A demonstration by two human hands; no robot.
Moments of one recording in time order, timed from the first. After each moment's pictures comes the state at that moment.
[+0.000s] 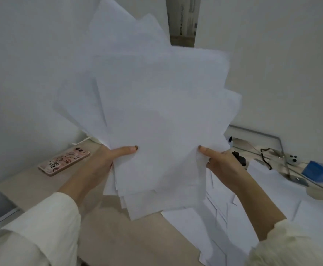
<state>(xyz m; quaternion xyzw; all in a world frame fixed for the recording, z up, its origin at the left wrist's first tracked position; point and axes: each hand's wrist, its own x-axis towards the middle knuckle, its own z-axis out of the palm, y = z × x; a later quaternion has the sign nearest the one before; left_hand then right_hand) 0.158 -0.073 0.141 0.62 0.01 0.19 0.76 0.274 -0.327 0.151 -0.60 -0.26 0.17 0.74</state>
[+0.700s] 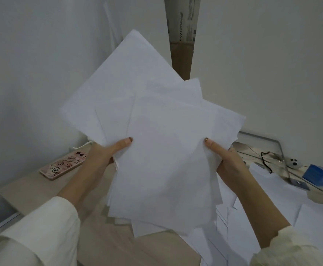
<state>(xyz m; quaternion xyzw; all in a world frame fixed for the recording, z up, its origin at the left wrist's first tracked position) 0.161 -0.070 0.149 0.59 0.06 0.27 0.76 0.271 -0.322 0.165 -0.57 -0.21 0.12 0.79</state>
